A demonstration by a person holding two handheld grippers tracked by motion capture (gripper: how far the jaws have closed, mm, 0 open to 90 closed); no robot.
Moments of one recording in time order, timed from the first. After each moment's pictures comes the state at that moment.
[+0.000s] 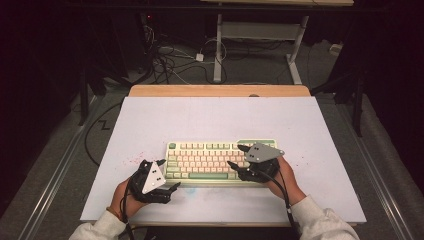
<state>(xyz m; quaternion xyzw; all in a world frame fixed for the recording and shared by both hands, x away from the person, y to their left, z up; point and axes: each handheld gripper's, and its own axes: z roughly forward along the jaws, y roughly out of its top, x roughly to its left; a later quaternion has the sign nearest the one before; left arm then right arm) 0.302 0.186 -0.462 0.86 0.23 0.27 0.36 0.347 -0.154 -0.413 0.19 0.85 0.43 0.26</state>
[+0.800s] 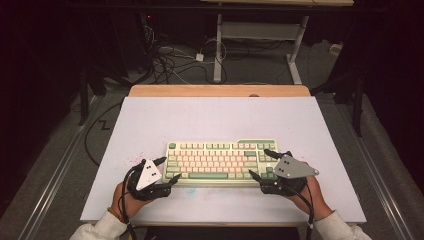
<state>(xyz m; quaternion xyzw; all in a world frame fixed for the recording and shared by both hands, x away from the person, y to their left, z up) 0.300 0.188 -0.447 0.83 0.28 0.26 0.41 0.309 -0.210 -0.412 0.21 0.82 0.44 0.31</state>
